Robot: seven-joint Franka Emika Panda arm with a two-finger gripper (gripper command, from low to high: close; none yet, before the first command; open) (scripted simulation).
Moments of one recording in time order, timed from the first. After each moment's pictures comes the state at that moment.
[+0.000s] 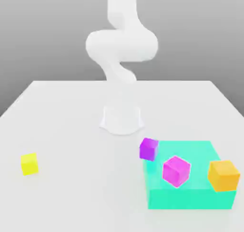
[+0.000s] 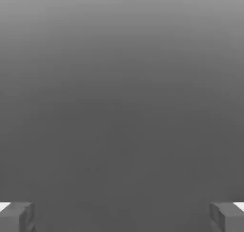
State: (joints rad) arm -0.06 -0.71 -0.02 -2.34 -0.02 2.35 0.85
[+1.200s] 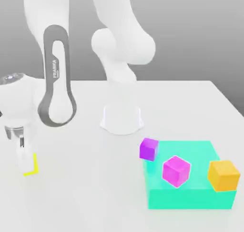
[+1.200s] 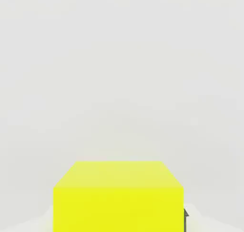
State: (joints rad) arm -0.67 0.33 -0.11 -2.68 0.26 3.01 0.98
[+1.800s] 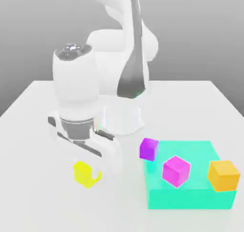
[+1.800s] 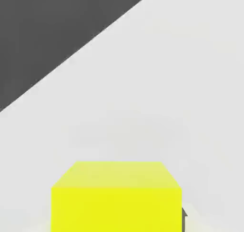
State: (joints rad) arm -0.09 0.02 0.11 -2.55 0.04 2.57 1.25
